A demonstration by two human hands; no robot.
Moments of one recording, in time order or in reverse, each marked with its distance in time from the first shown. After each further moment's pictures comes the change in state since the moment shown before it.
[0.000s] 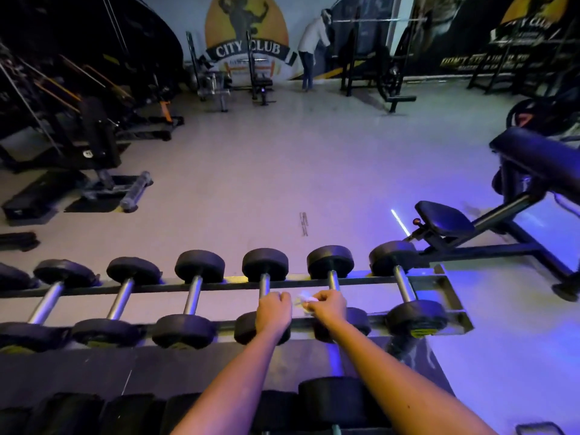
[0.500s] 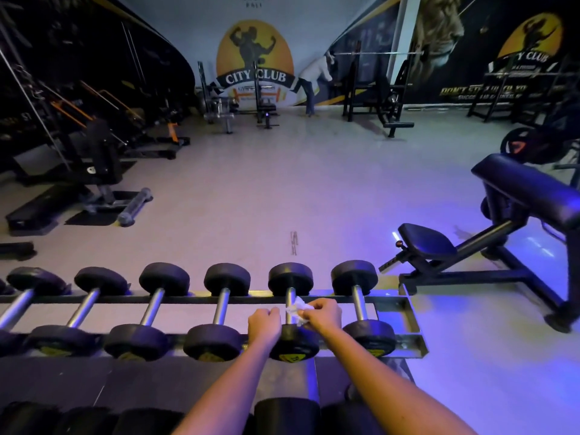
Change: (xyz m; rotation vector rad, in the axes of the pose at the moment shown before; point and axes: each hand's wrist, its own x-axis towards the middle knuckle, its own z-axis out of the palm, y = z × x) left_hand -0.036 0.060 0.088 -0.166 0.006 -0.104; right_hand 0.027 0.025 -0.121 0.049 -0.048 -0.009
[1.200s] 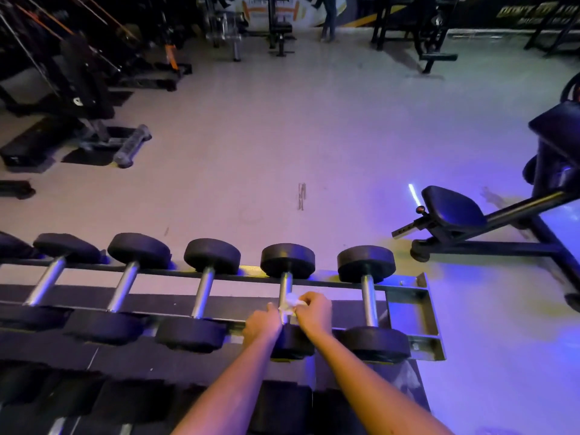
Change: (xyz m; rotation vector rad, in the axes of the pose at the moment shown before) left_hand 0.070 -0.005 0.066 0.175 -0.034 -0.434; right_hand 0.089 0.036 0.037 -0.238 -0.066 -0.007
